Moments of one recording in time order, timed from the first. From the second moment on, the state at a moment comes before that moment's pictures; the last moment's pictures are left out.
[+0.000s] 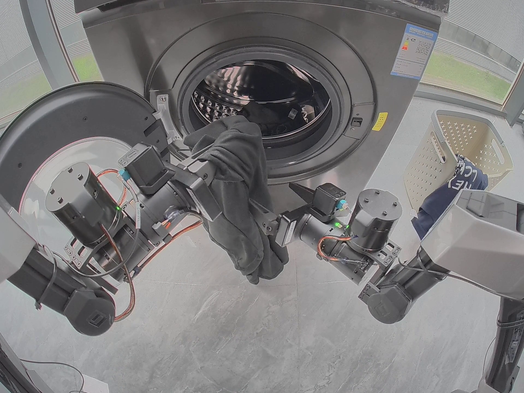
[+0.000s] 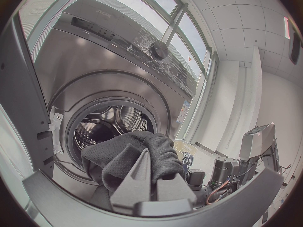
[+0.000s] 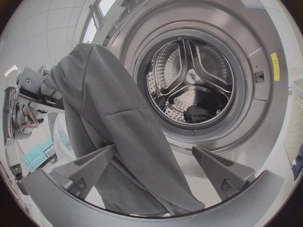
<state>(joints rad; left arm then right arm) -0.56 1.81 -0.64 -1.54 -0.16 -0.13 0.69 2.20 -0.95 -1.42 0.02 0.11</state>
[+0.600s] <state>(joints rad) -0.57 1.84 -0.61 -1.54 -0.16 -0.14 0.70 2.23 -0.93 -1.50 0.04 0.11</state>
